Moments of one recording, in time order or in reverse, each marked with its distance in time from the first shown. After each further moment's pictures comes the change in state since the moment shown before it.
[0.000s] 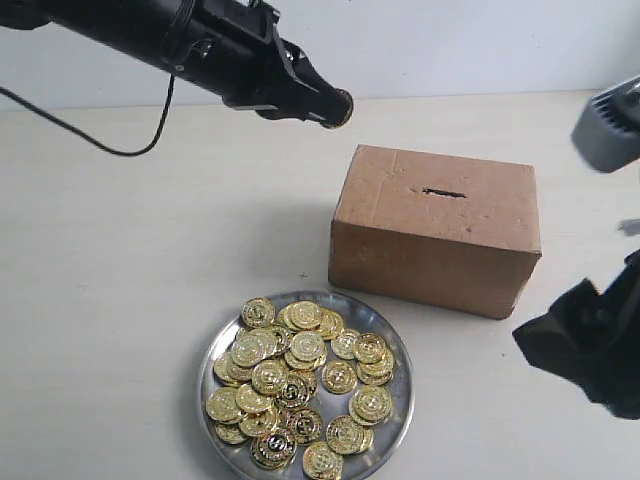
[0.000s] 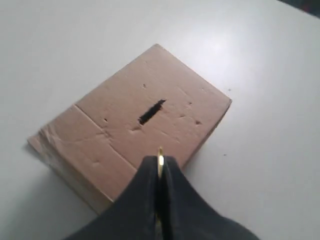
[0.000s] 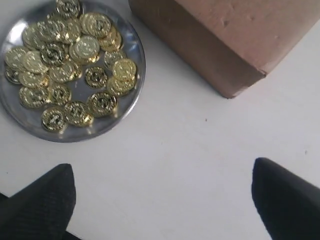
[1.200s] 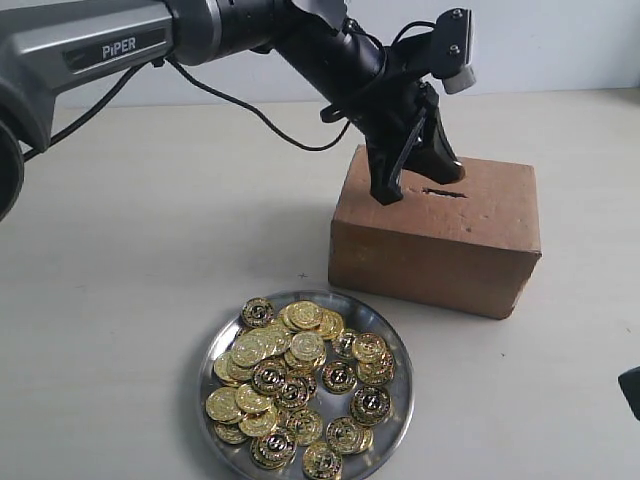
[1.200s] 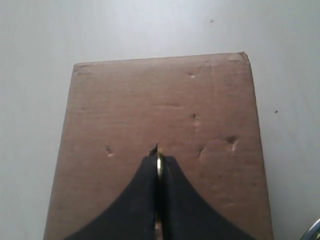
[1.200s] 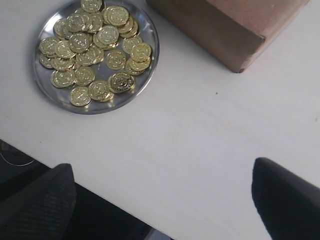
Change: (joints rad) left arm -0.158 0.563 -0.699 0.251 0.240 0.374; right arm 0.000 -0.221 0.000 0.096 0.156 -0.024
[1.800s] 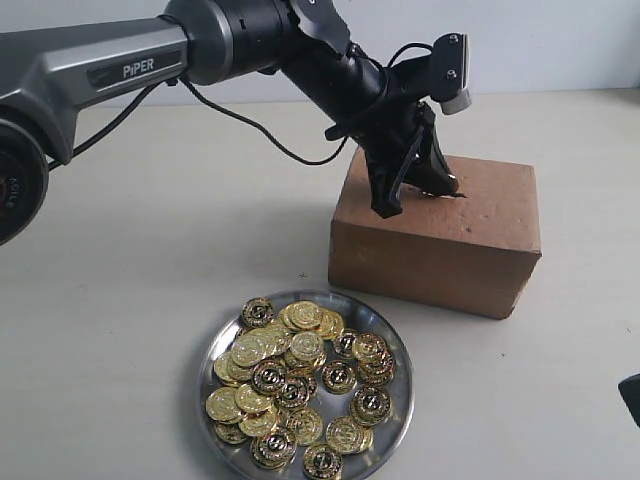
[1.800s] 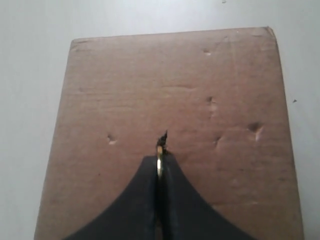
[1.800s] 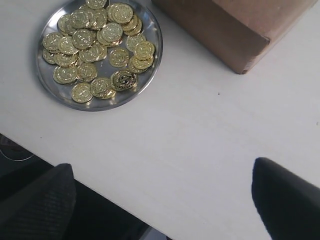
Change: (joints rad) left arm 0.000 0.040 0.000 0.009 -0.041 0.002; right arm 0.000 0.000 0.000 0.009 0.002 -0.032
